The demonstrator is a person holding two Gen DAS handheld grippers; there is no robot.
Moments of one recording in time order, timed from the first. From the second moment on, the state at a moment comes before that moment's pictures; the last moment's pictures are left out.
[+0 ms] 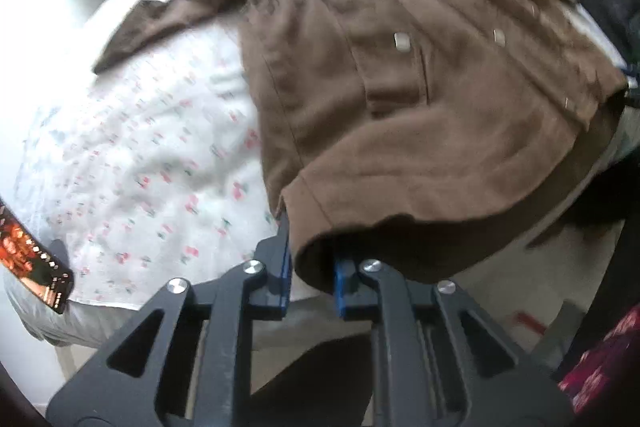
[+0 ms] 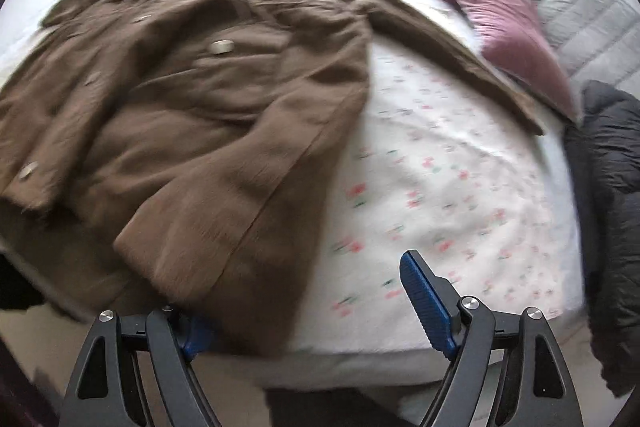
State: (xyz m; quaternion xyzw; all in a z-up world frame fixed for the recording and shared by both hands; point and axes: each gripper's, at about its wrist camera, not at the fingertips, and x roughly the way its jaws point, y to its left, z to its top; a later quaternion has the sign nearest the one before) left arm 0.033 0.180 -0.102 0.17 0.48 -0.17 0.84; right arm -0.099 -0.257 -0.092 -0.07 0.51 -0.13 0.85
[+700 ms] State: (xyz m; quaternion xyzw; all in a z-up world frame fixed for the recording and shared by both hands) left arm -0.008 0.195 -0.114 0.21 0.54 -0.11 0.81; right arm -0.154 -0.312 -0.069 0.09 0.55 -0.12 0.82
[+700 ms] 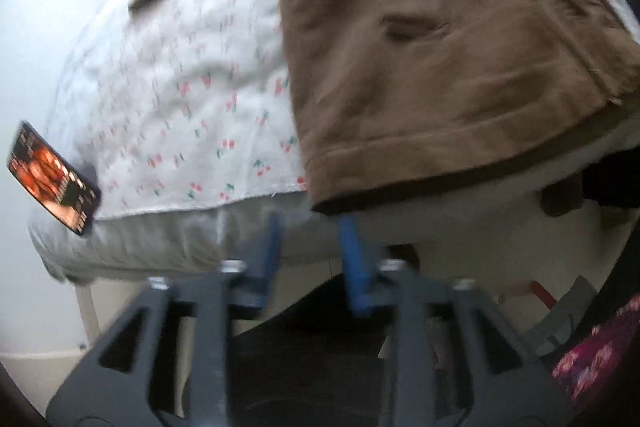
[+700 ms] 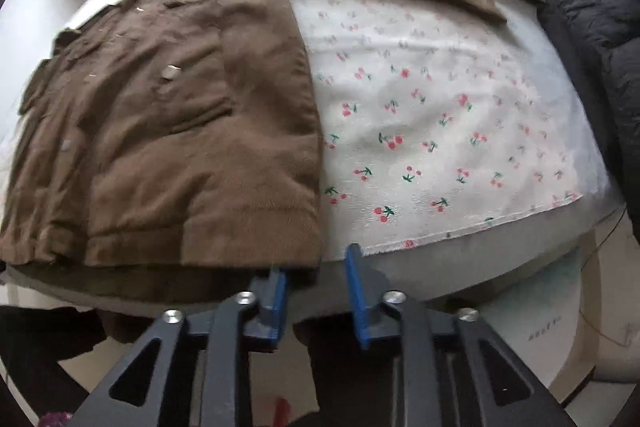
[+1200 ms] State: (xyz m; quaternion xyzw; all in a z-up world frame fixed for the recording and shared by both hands) left arm -0.025 0.037 -0.109 0.25 0.44 -0.34 0.79; right arm -0.118 -0.147 -0.078 -0.11 0.50 0.13 0.85
